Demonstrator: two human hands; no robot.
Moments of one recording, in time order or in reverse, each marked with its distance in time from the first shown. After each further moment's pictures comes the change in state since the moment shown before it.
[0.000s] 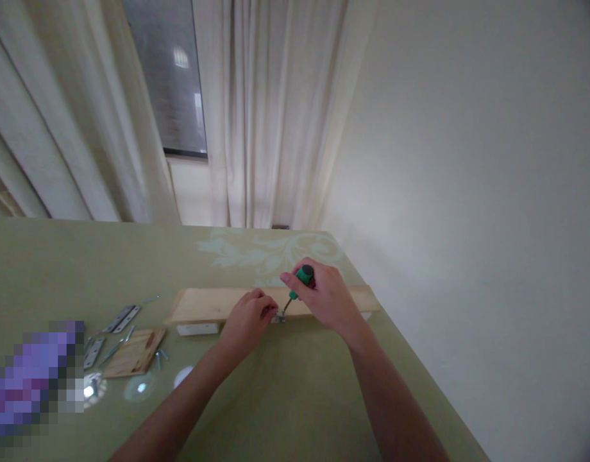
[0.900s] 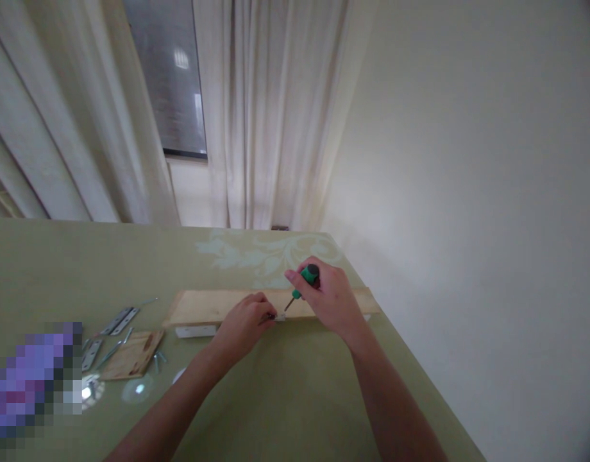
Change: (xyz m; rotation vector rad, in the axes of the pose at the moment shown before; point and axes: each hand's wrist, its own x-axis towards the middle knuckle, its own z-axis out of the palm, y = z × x) left_hand -0.002 -0.001 -0.012 0.069 -0.157 0.077; right_hand -0.003 -0.003 -0.004 0.012 0.062 0.030
